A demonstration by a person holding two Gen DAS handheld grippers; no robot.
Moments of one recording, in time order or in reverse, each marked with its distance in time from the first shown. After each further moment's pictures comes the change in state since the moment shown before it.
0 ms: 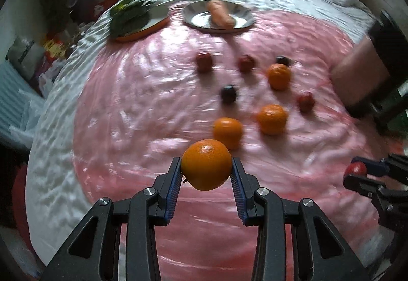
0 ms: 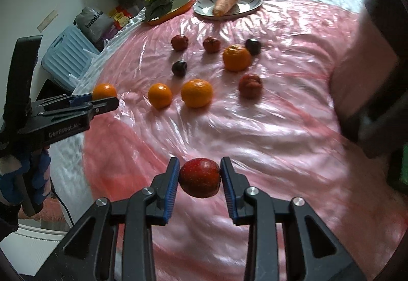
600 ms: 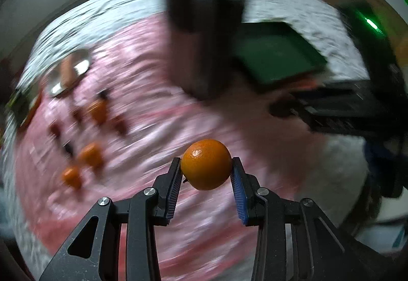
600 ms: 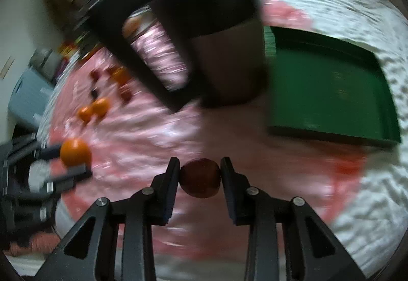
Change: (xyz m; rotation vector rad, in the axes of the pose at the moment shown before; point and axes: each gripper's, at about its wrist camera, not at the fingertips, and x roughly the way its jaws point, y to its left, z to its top) left arm -0.062 -0.235 -0.008 0.468 -0.024 -0.315; right arm -0.117 -0.155 -0.054 0.270 -0.071 -0.217
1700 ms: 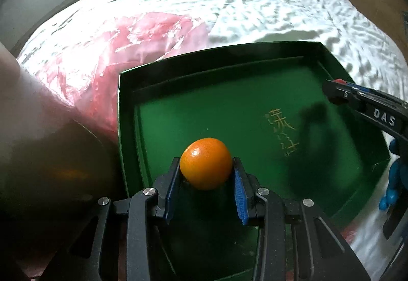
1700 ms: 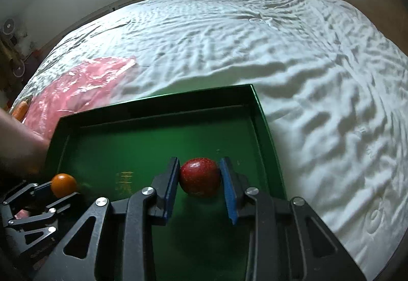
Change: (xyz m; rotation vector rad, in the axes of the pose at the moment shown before) left arm 0.234 -0.101 0.195 -0.116 -0.033 0.112; right arm 0.044 -0.292 0.100 0.163 -0.247 -0.254
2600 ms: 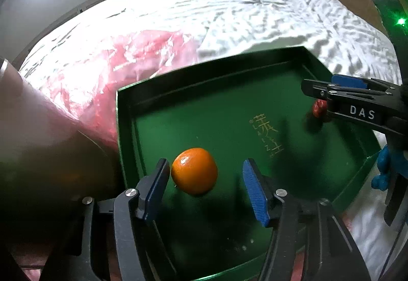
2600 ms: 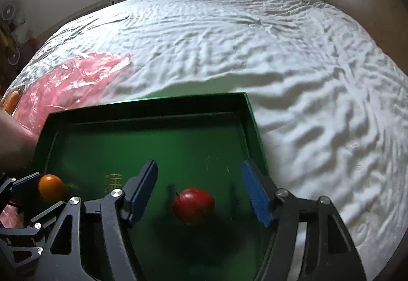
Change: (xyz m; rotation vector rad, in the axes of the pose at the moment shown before) left arm -0.024 -0.011 0.001 0.045 -0.062 0.003; right arm -0.004 0.007 0.009 -0.063 -0.001 -0.066
